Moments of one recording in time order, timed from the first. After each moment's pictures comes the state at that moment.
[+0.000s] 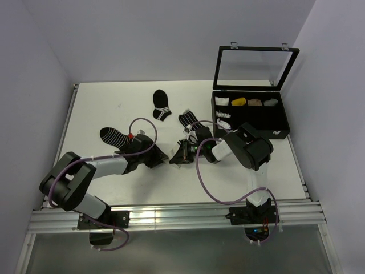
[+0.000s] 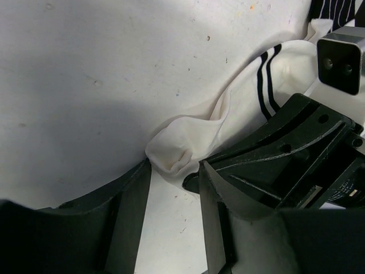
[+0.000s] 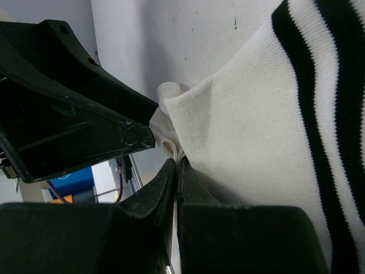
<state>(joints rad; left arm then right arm) -0.61 1.50 0.55 0.14 0.06 -1.17 0.57 2.02 0.74 0.67 -0.79 0.90</state>
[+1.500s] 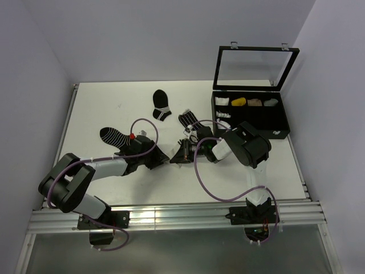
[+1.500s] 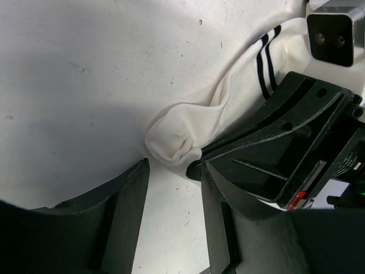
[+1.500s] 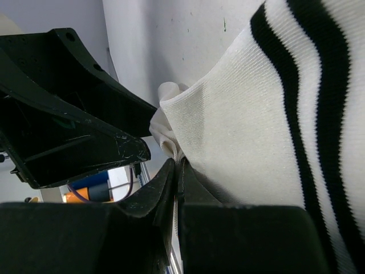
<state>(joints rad) -0.62 1.49 0.54 0.16 0.07 -1.14 0.54 2.06 0.75 0.72 -0.86 0.94</state>
